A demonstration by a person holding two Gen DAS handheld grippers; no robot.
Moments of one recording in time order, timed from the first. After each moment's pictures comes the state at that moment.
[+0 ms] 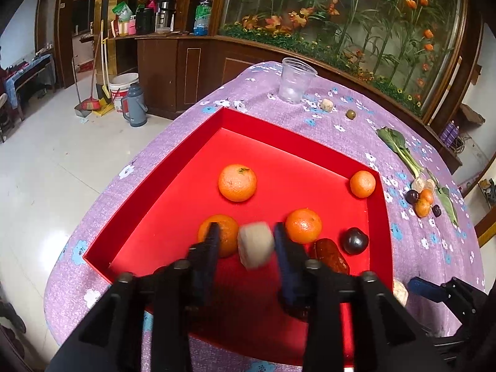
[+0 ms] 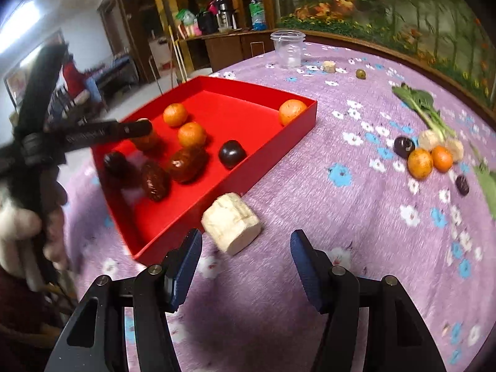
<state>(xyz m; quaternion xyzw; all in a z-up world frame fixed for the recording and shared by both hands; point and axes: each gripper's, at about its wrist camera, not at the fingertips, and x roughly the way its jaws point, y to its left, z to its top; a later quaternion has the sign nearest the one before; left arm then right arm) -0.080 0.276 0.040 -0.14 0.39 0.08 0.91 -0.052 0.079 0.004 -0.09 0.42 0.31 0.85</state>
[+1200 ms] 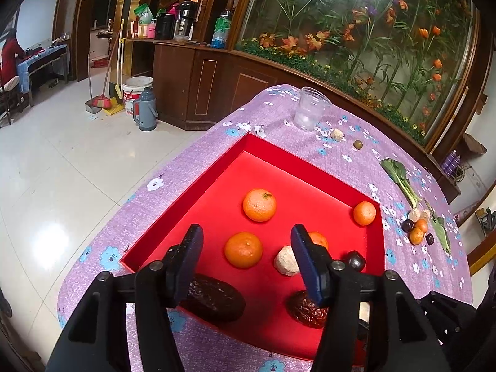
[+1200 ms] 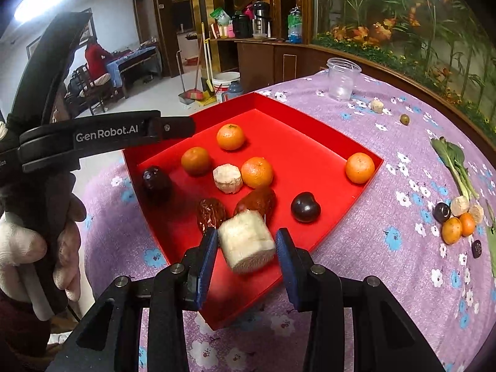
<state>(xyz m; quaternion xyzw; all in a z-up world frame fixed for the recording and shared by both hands) -0.101 0.305 0.059 -0.18 0.35 0.10 0.91 -0.063 0.150 0.026 -0.13 0.38 0.36 0.84</state>
